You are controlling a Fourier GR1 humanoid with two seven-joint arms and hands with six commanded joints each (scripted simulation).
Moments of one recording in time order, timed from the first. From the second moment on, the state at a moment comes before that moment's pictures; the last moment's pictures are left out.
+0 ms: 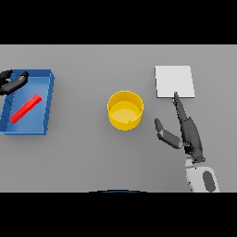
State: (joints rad) left arm -0.59 0.90 -0.63 -1.10 0.41 0.20 0.48; right arm 0.07 -0.07 0.14 -1.68 0.24 -0.02 -0.15
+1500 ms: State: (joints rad) left arm -0.57 0.88 -0.58 -1.11 0.43 0.27 0.34; right arm -0.61 -0.39 0.67 -1.30 0.89 0.42 -0.20
